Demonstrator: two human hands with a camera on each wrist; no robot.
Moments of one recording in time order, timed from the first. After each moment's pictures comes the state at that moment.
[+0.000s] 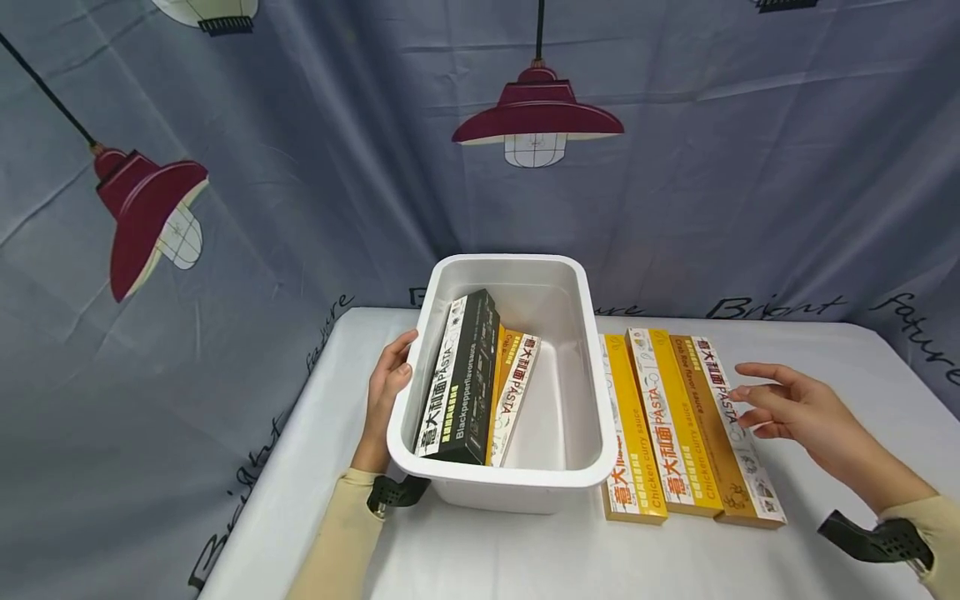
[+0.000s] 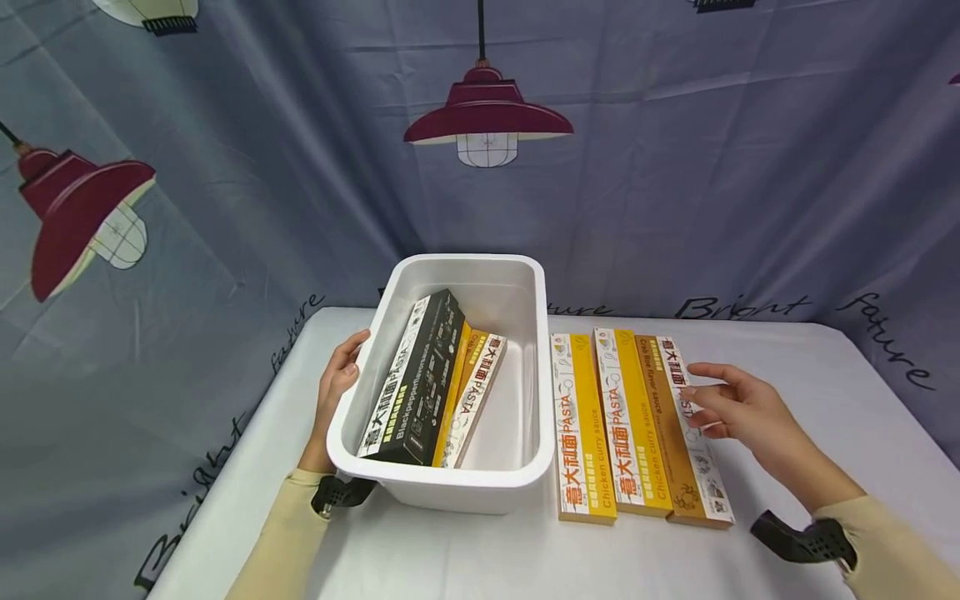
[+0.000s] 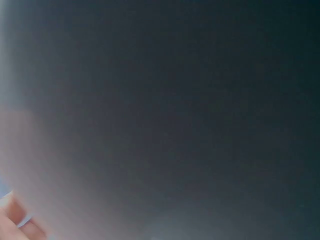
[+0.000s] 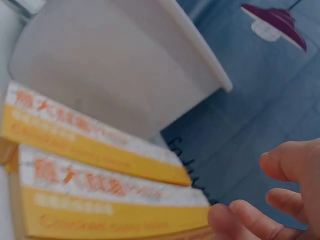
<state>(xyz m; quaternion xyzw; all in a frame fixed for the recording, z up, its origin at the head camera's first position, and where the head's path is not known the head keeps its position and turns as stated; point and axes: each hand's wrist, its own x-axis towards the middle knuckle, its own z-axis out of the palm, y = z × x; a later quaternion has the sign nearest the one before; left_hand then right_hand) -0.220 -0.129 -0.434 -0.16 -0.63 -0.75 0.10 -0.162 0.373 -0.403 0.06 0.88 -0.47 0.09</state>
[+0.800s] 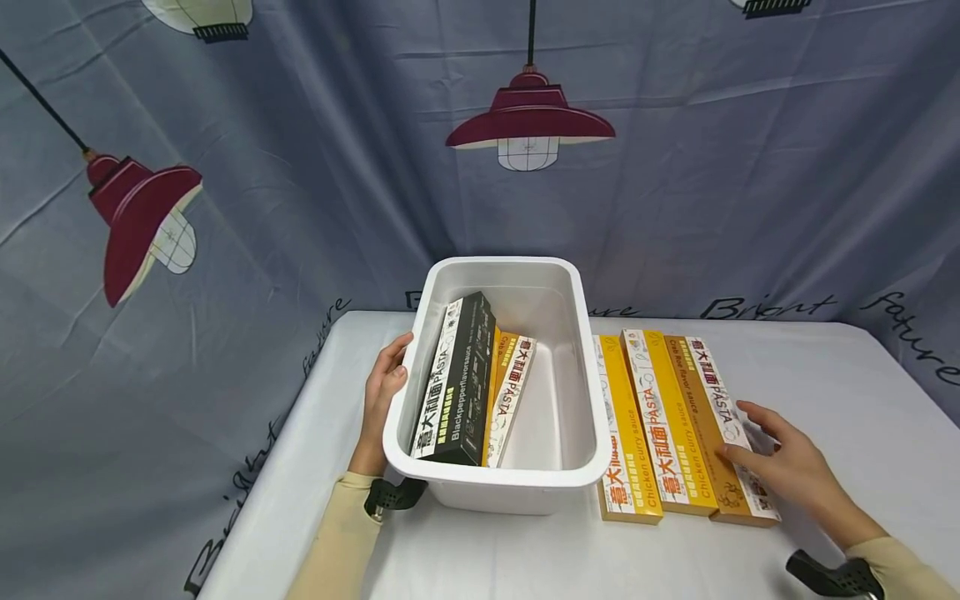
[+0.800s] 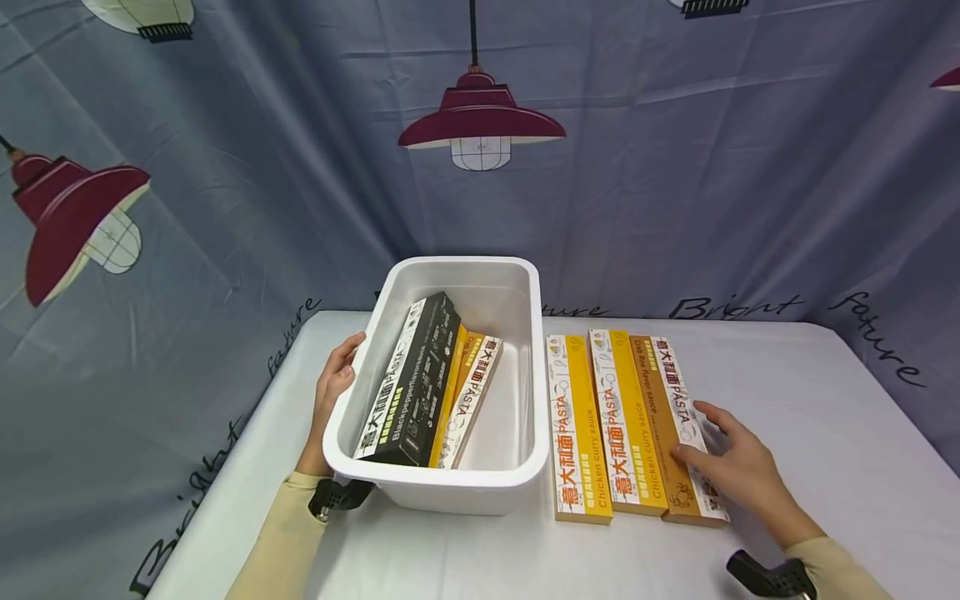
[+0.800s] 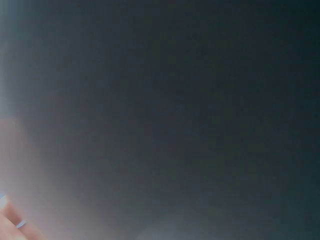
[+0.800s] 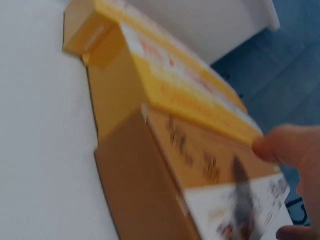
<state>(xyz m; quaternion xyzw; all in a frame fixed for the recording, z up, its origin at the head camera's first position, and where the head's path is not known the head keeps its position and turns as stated) -0.217 -0.126 -0.432 -0.15 -0.64 -0.75 0.09 -0.138 0.377 -0.470 0.10 0.94 -0.33 0.06</state>
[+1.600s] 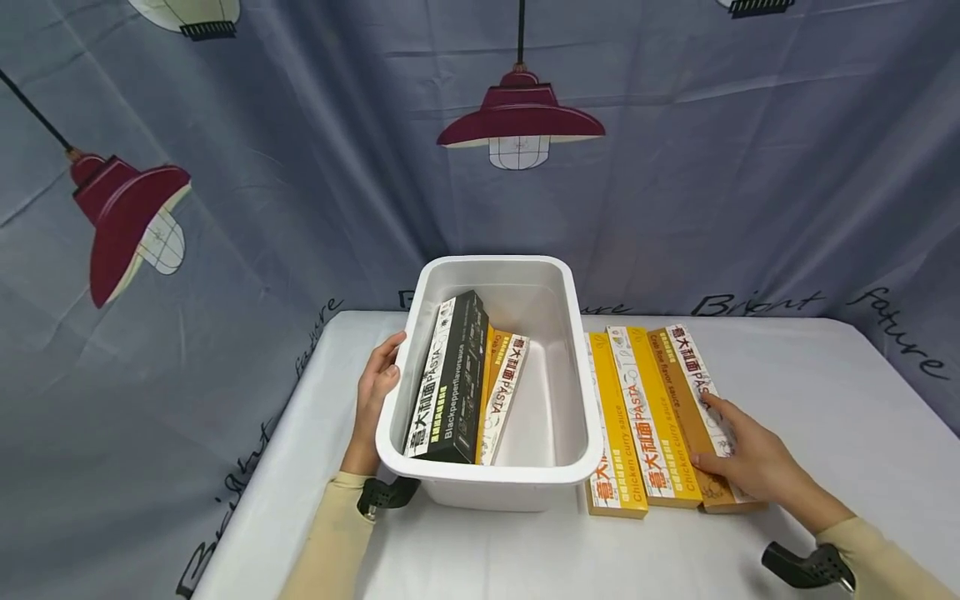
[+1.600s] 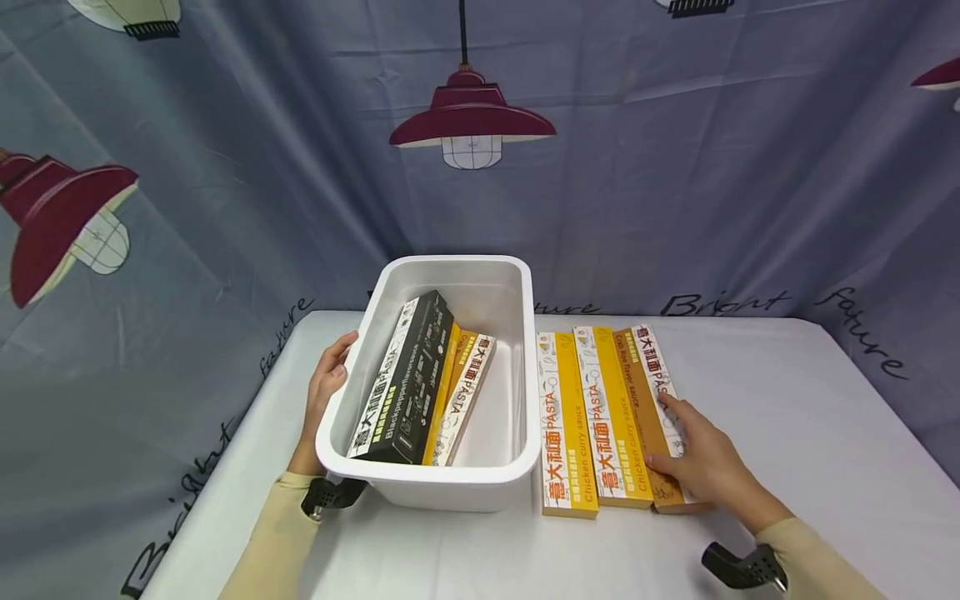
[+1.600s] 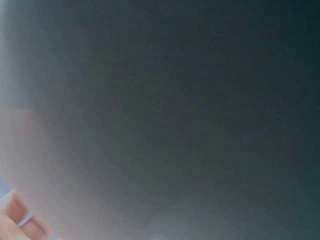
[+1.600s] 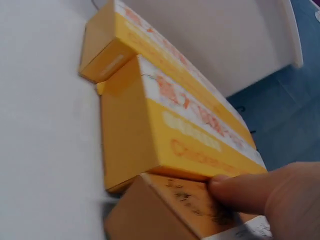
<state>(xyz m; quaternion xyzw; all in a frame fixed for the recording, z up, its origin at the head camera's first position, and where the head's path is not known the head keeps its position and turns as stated) -0.218 -0.128 -0.435 -0.15 -0.62 -0.76 0.09 -0.141 0.352 -0.464 0.04 0.96 -0.26 0.07</state>
